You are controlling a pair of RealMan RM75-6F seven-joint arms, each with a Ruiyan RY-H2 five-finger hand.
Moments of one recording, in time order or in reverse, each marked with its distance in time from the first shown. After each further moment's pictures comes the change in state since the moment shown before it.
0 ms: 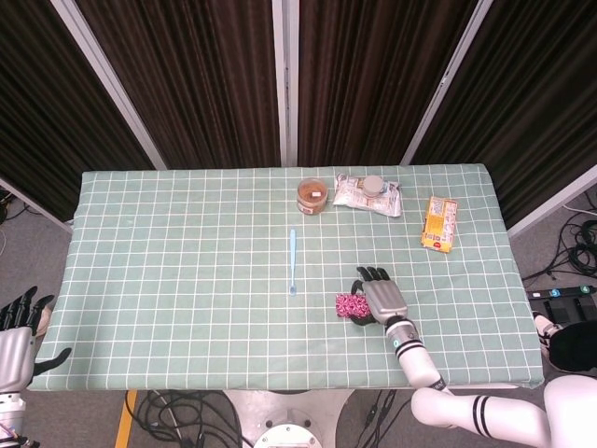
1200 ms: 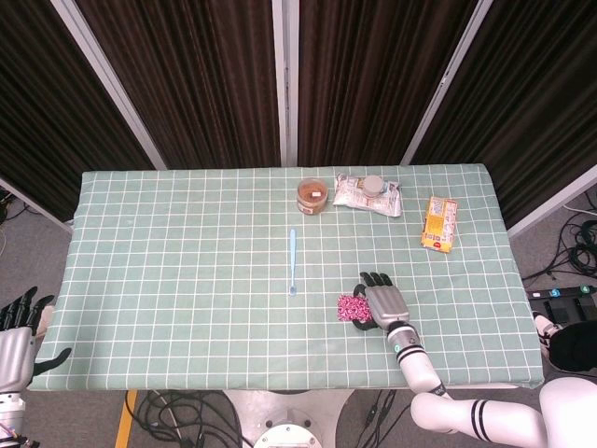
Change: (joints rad) left arm 0.001 -0.004 -0.001 0.010 0.002 -0.004 -0.009; right arm -0.012 -0.015 -0.029 0.007 0.005 0.026 0.004
